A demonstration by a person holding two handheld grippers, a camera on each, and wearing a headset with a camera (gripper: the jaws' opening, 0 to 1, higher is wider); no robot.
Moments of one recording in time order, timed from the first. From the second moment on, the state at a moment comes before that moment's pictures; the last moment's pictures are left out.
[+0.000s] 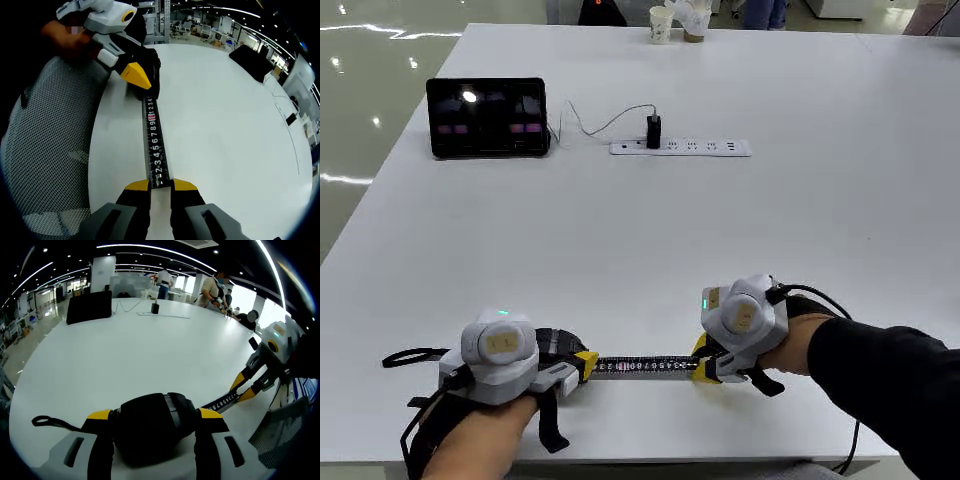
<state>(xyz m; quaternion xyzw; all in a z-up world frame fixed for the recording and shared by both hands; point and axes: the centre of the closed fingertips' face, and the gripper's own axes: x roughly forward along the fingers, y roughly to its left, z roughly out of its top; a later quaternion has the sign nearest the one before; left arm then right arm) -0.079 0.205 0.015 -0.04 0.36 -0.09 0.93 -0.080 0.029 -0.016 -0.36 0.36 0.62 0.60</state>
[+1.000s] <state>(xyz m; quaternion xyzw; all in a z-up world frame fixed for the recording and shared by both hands) -0.080 0.205 0.015 -0.04 0.36 -0.09 0.93 -0.082 0.046 -0.016 -0.35 0.35 0.62 0.60</state>
